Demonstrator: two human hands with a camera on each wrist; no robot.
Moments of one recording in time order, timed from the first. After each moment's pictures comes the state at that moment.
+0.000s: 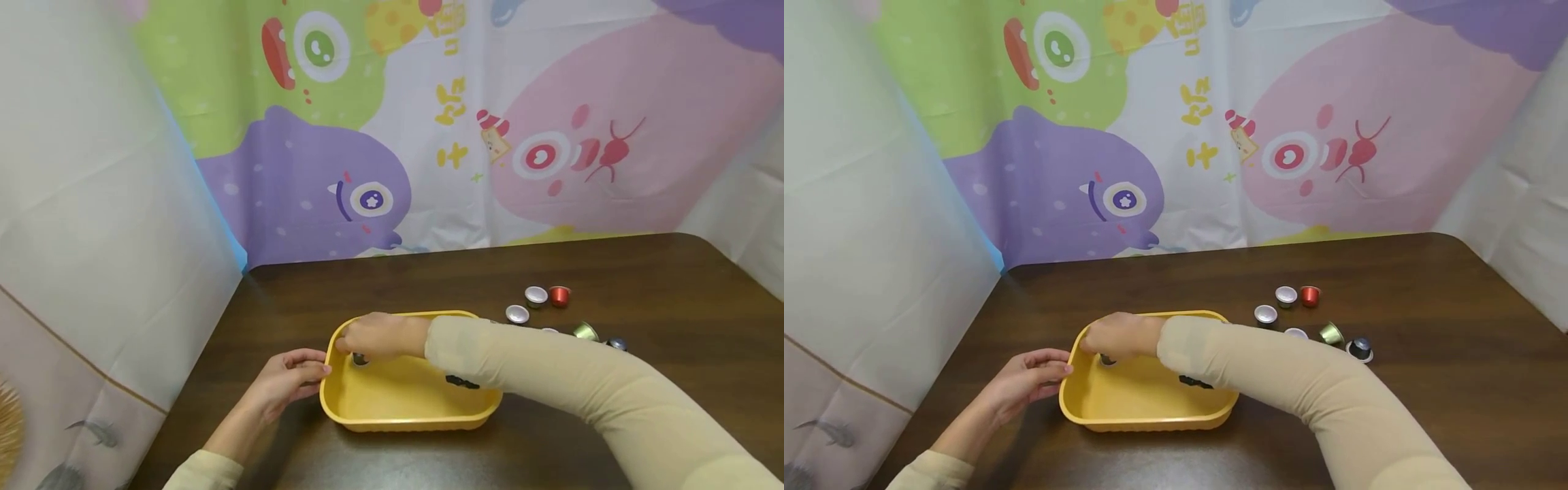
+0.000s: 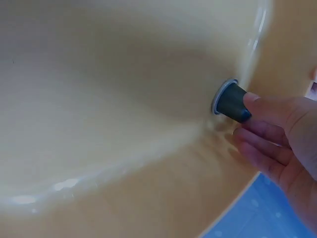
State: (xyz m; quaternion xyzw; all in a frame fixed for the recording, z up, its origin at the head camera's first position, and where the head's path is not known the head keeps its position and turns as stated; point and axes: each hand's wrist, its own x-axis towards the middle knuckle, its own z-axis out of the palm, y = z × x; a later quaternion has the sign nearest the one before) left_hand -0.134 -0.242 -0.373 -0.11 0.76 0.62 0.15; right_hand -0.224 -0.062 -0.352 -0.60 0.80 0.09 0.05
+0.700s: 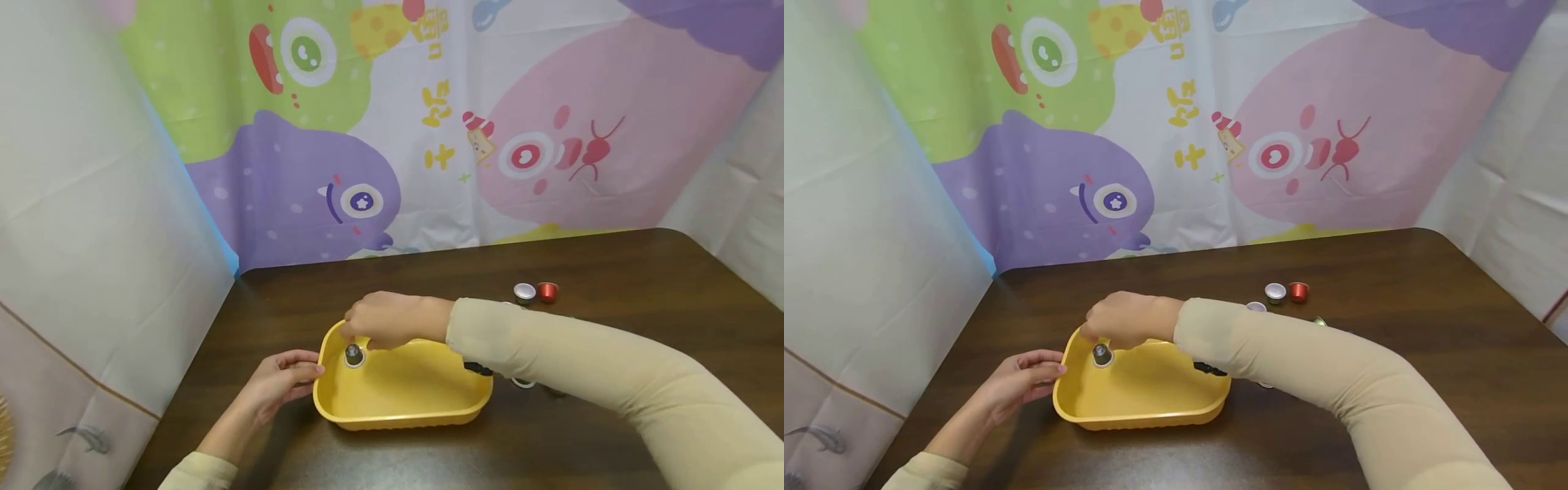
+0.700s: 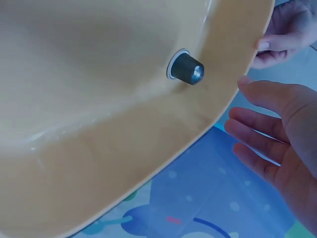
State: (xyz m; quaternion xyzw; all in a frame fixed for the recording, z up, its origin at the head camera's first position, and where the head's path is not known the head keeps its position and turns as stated) left_hand -0.133 -0.239 -0.373 -0.11 0.77 0.61 0.14; right_hand -0.214 -0.026 -0.306 -0.60 0.79 0.09 0.01
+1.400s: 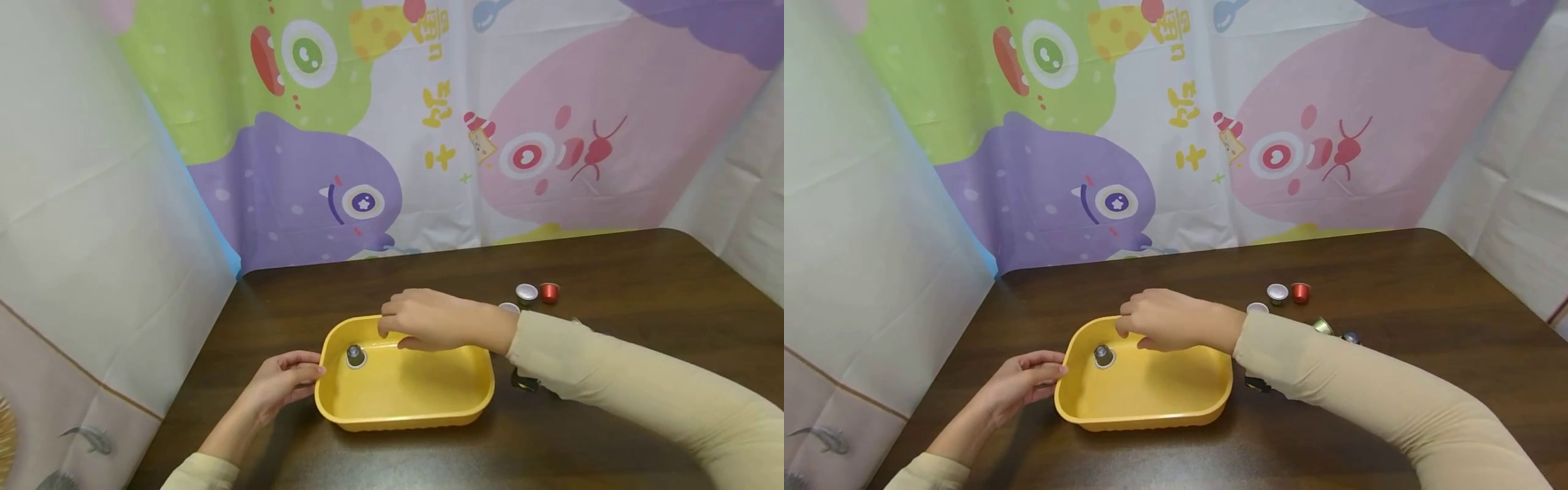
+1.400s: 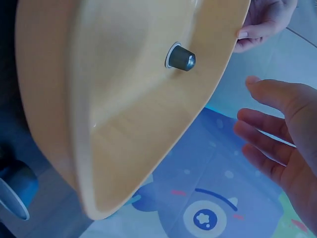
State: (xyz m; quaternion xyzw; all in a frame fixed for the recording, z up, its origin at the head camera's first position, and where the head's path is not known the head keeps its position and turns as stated) left_hand -0.133 -0.239 -0.373 -0.11 0.77 0.61 0.14; right_hand -0.202 0.037 -0.307 -0.61 0.78 0.02 -0.11
